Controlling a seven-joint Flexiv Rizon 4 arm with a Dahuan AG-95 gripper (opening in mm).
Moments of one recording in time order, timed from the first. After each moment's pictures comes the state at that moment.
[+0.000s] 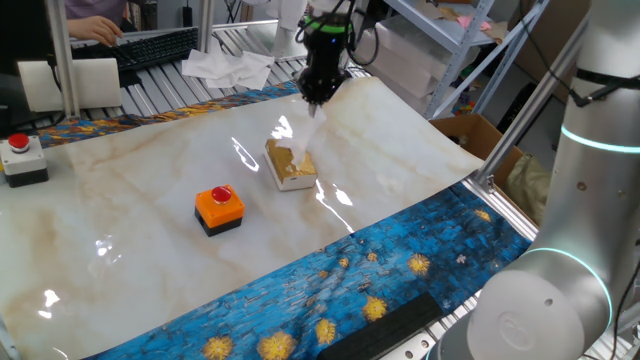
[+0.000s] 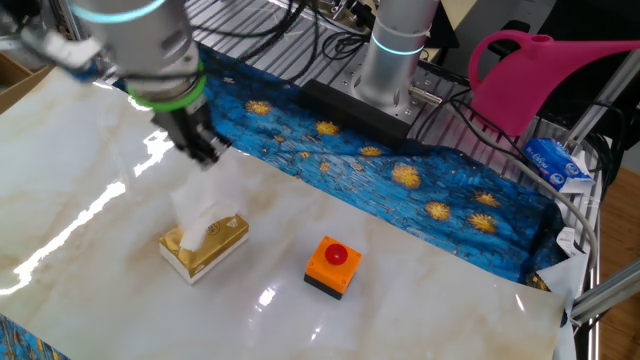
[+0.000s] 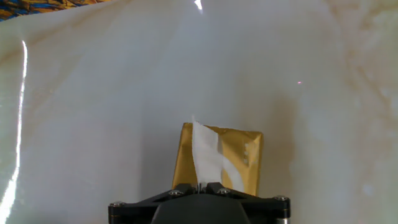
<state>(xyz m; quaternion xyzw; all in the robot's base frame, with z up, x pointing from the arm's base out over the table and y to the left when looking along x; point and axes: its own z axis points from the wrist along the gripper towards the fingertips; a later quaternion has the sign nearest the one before) 0.574 -0.095 0.209 -0.07 -0.99 -0.01 0.09</state>
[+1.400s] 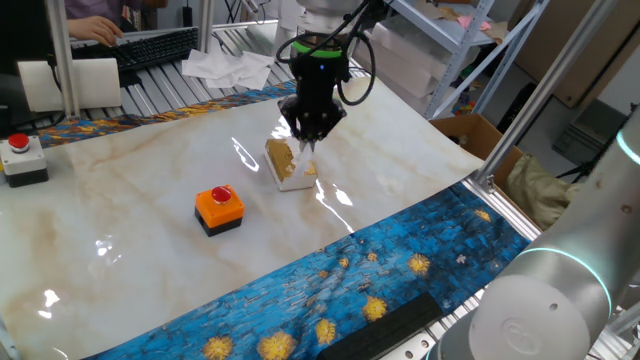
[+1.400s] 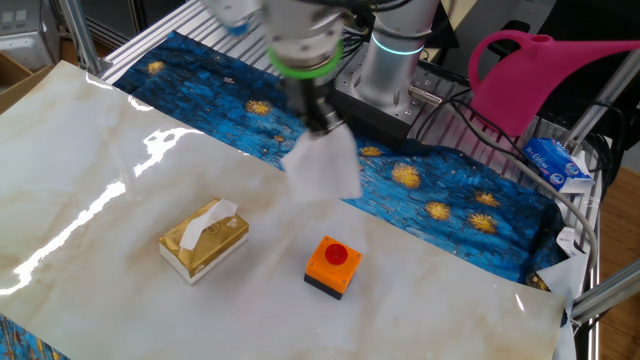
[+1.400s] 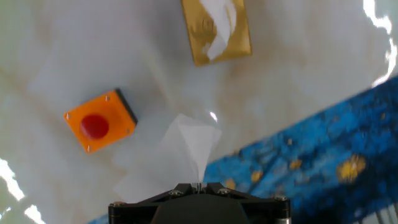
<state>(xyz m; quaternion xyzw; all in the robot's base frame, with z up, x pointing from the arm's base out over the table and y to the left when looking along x) 0.420 0.038 0.245 -0.21 -0.97 0.00 0.11</state>
